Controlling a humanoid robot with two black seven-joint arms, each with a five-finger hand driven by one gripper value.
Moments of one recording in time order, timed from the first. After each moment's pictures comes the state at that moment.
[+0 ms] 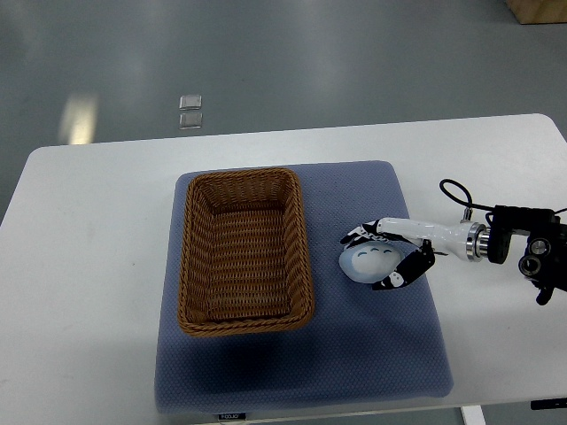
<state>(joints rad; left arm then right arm) -0.01 0.00 -0.16 -0.15 0.06 -0.06 0.02 0.70 -0.63 0.31 1.27 -1.15 0.23 0.23</state>
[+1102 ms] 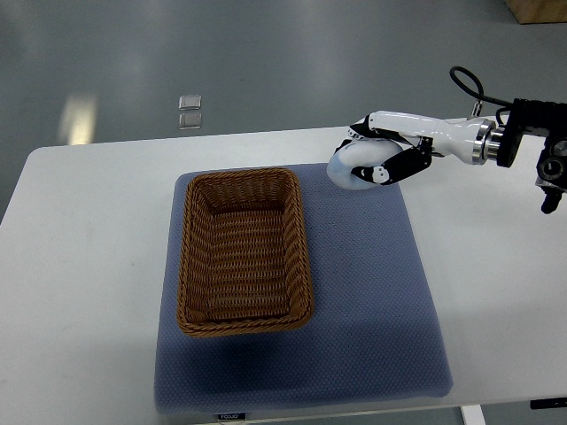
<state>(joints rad) 0.00 0.00 -0.15 -0.15 0.06 -0.06 0.02 1.04 -0.69 0.30 1.33 -0.99 0.25 0.24</state>
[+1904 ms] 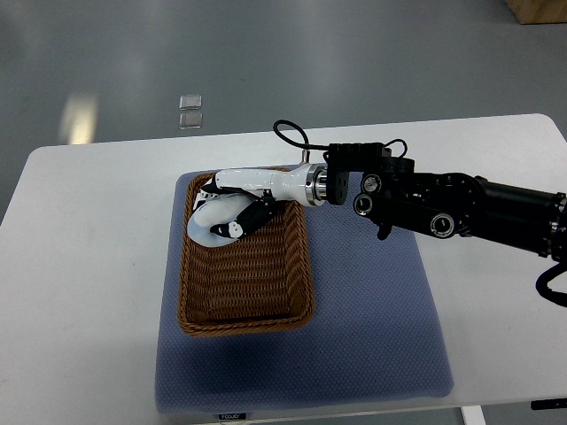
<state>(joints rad) 0.00 0.00 -0.15 -0.16 0.06 -0.06 0.02 1.15 -0.08 0.07 0.93 -0.97 0.19 0.26</state>
